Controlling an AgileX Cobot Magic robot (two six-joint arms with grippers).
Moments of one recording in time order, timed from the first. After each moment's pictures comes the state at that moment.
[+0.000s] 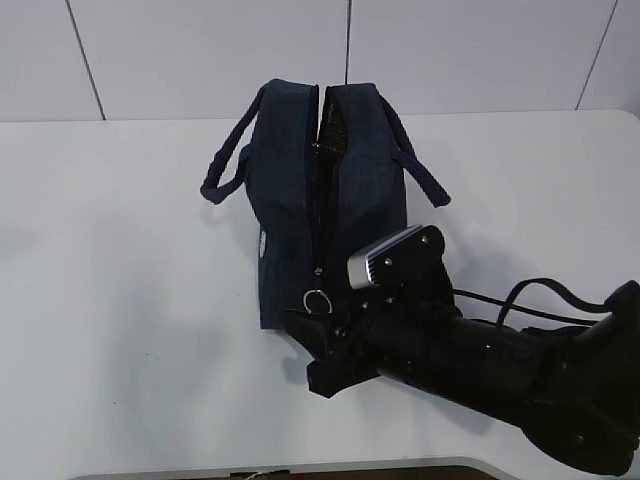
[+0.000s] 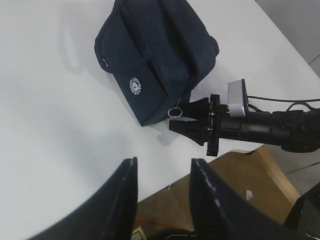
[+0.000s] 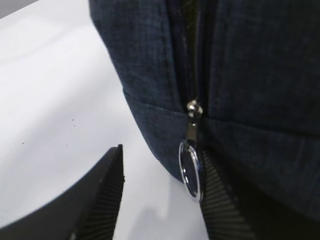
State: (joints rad) left arm -0.06 0.83 -1.21 -0.55 1.26 0.20; right arm 0.62 1.93 -0.60 -0.26 -0.90 0.25
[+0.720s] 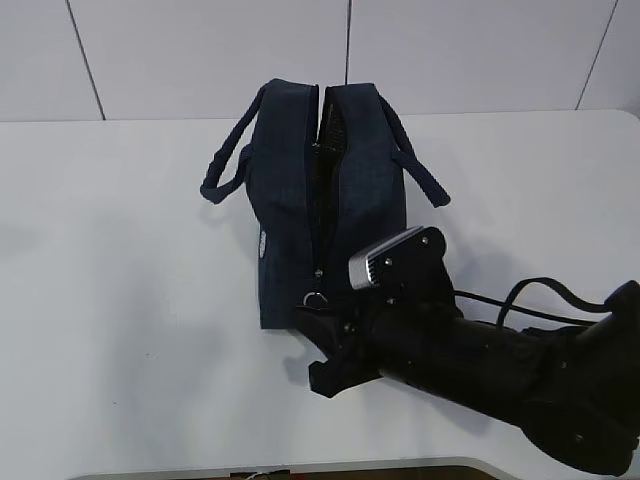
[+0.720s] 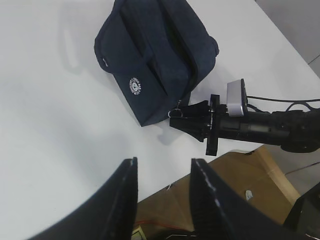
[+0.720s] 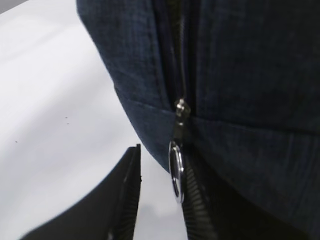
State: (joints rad) left arm -0.06 0.83 -1.21 -0.55 1.26 0.20; right arm 0.62 1.93 -0.60 -0.24 -0.89 0.25
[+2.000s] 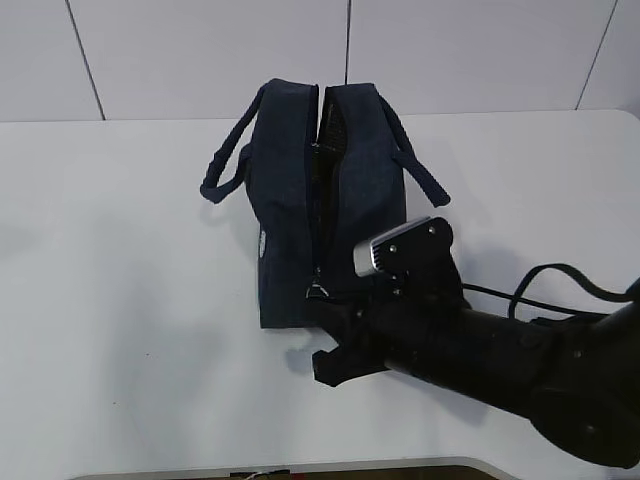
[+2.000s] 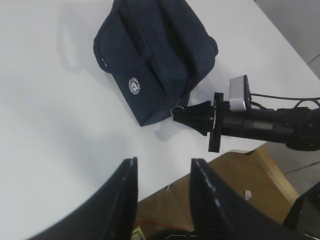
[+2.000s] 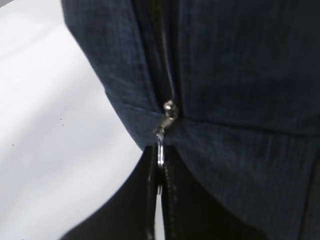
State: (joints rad) left arm -0.06 0.83 -1.21 -0.56 1.26 0.20; right arm 0.62 1.88 -0.60 -0.22 -0.81 0.27
